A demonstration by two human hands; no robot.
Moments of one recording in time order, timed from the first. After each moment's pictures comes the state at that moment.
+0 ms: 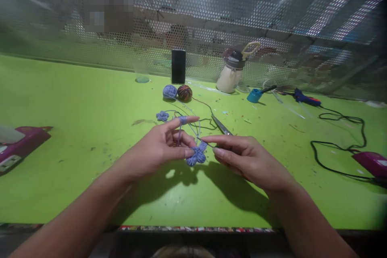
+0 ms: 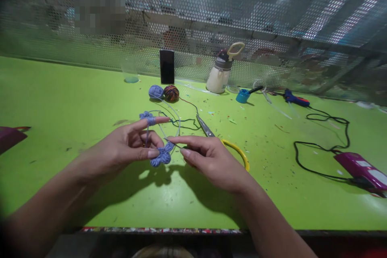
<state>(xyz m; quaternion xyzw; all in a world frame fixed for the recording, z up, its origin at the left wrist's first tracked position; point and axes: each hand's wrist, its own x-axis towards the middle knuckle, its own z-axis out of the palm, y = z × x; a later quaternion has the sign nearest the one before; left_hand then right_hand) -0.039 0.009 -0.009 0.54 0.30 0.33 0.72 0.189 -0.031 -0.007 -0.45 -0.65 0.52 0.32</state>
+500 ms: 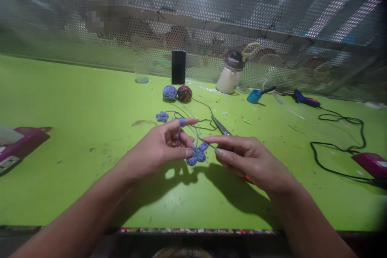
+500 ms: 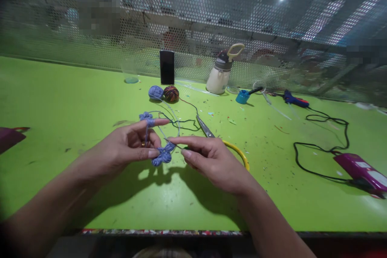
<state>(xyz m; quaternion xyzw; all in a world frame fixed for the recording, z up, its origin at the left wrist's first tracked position) -0.036 0.007 -0.005 0.55 0.33 0.34 0.69 0.191 -0.033 -0.006 -0.45 -0.64 0.52 0.33</state>
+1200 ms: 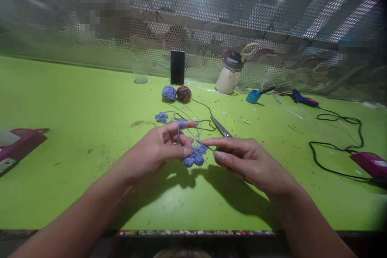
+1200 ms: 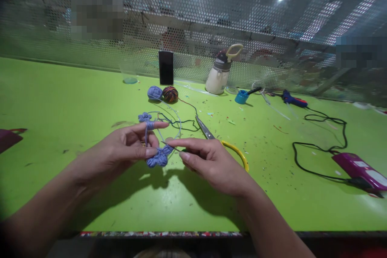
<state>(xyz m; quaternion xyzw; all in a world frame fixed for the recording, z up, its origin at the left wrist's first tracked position) -0.034 0.003 -0.001 0.50 0.35 0.35 0.71 0.191 -0.034 -0.005 -0.45 -0.66 0.51 0.30</state>
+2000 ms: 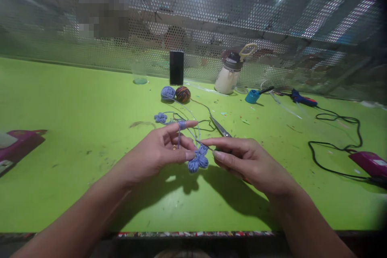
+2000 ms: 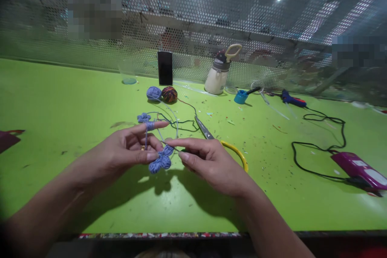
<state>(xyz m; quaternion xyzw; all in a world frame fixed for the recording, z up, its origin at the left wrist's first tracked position) -0.037 0.006 -0.007 0.52 0.33 0.32 0.72 0.190 -0.034 -0.005 -0.45 -0.65 0.52 0.32</state>
